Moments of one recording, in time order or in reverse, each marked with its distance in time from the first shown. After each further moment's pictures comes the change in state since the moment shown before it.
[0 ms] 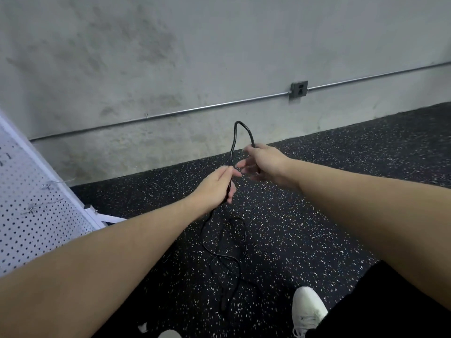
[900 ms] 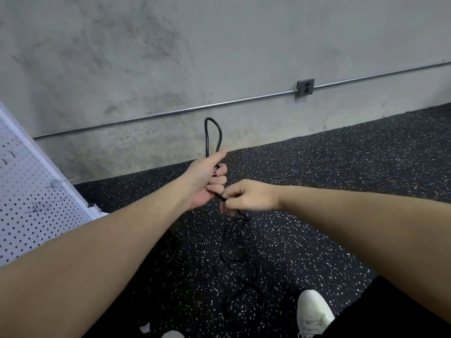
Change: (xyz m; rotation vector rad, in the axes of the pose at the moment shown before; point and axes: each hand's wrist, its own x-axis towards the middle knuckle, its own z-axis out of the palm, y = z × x) left_hand 0.007 0.020 -0.035 -0.843 -0.014 -0.299; right_hand -0.020 0.027 0.032 -0.732 -0.576 -0.275
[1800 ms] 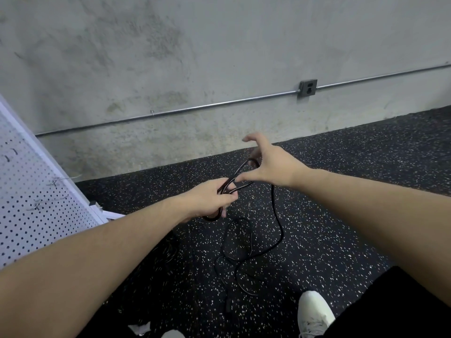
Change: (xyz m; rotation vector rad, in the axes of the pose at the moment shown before) left_hand -0.022 -0.021 -0.021 1.054 -0.155 0.108; right_hand -0.012 0.006 -0.047 -0.164 0.509 0.020
